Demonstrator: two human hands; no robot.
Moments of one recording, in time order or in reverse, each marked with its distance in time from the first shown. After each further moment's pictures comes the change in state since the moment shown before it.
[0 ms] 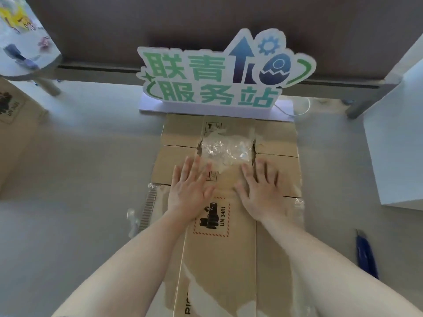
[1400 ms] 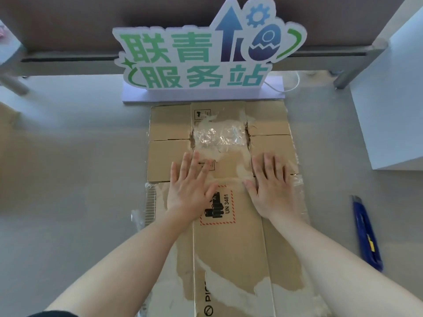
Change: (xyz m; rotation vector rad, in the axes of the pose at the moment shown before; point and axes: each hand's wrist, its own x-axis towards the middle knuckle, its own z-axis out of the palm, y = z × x) left_hand -0.020 -0.005 0.003 0.051 -0.057 0.110; right_hand -0.043 0.007 0.017 -0.020 -0.010 0.133
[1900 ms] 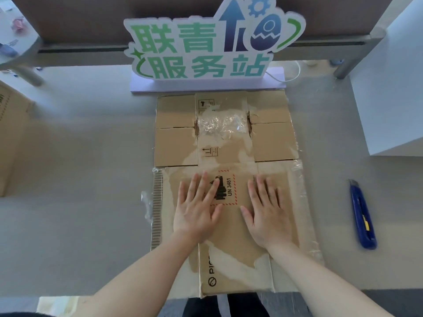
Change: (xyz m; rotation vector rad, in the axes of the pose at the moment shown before) left_hand -0.088 0.017 0.036 -0.061 0.041 0.043; right_hand -0.098 -0.020 0.035 0.041 0.023 -0.084
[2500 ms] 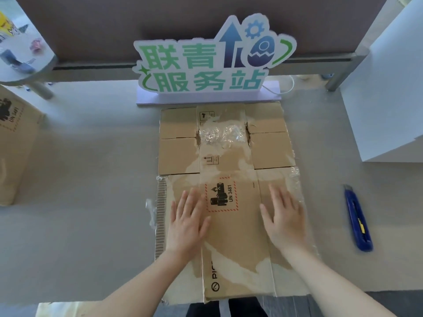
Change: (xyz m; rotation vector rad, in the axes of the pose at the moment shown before) left_hand -0.034 -0.023 -0.002 -0.131 0.051 -0.048; right_hand -0.010 0.020 -0.021 0.228 0.230 0.151
